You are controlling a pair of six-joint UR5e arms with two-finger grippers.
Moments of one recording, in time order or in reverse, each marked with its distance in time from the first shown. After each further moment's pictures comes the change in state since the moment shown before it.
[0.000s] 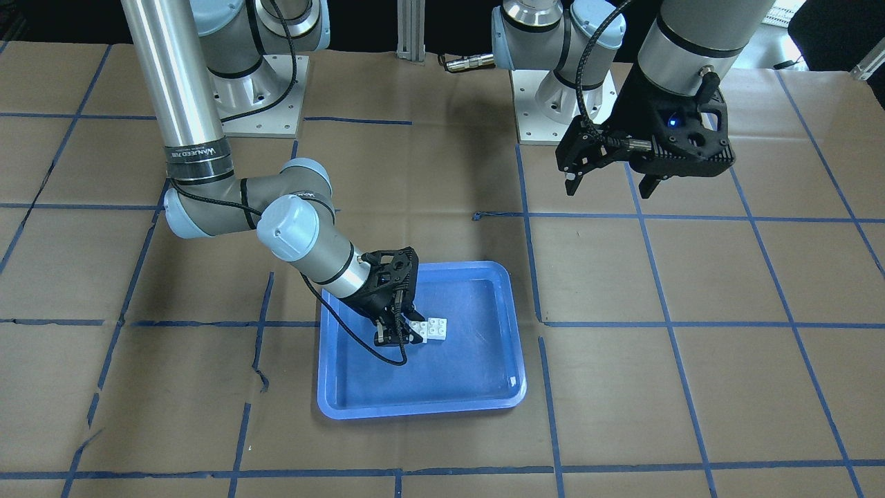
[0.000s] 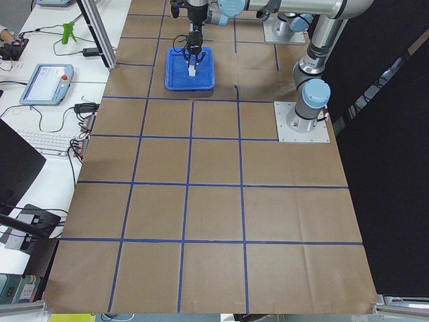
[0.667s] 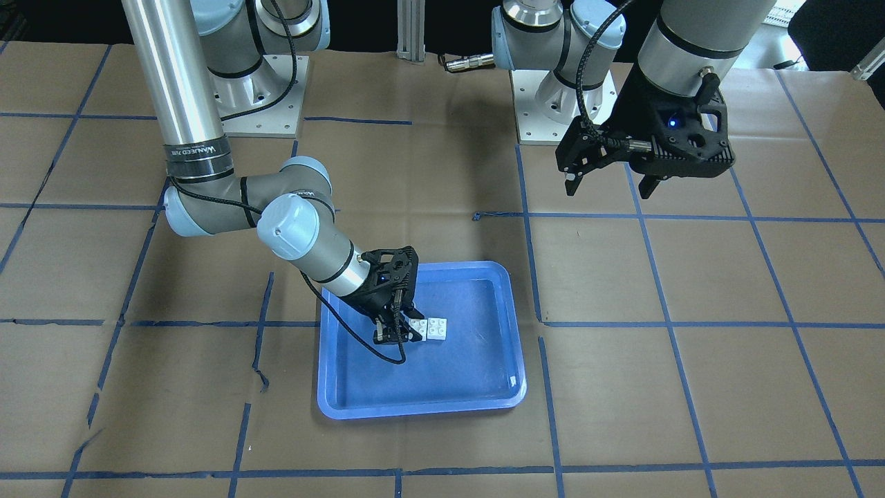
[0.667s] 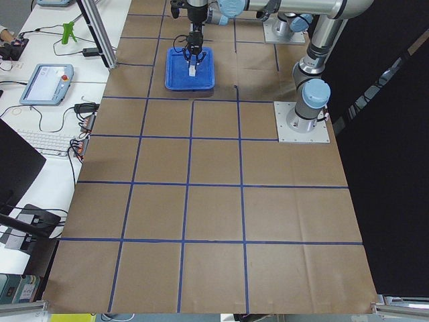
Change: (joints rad) left arm 0.001 0.000 -0.001 0.000 -0.001 0.000; right arm 0.000 -0.001 0.007 0.009 -0.002 0.016
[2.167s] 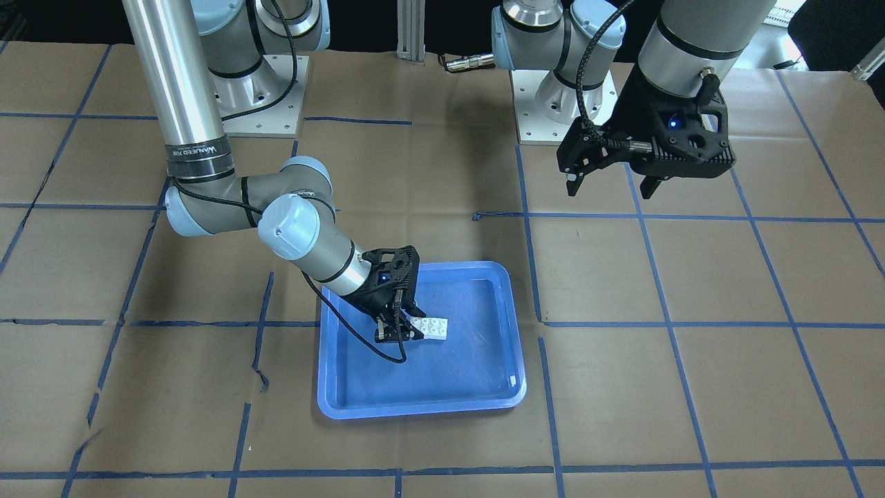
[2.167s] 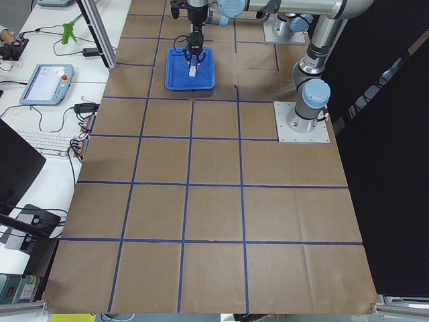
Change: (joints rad) left arm 0.000 0.000 -0.003 0.001 0.007 0.001; right arm 0.002 0.002 0.002 0.000 0.013 0.011
